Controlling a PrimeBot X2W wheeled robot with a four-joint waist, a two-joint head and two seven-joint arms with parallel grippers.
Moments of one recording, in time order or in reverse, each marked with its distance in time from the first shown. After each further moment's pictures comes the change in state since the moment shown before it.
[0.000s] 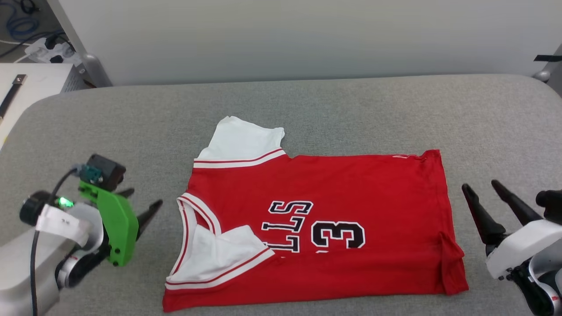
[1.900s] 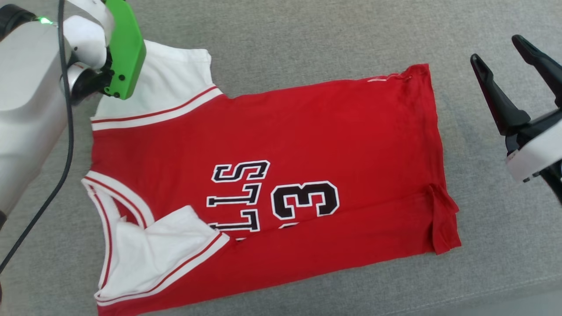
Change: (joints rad) left arm -0.683 -0.307 -0.062 0.495 0.071 -0.121 0.418; right arm -0.343 -0.066 0.012 -0.311 -0.141 0.000 0.136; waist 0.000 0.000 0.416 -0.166
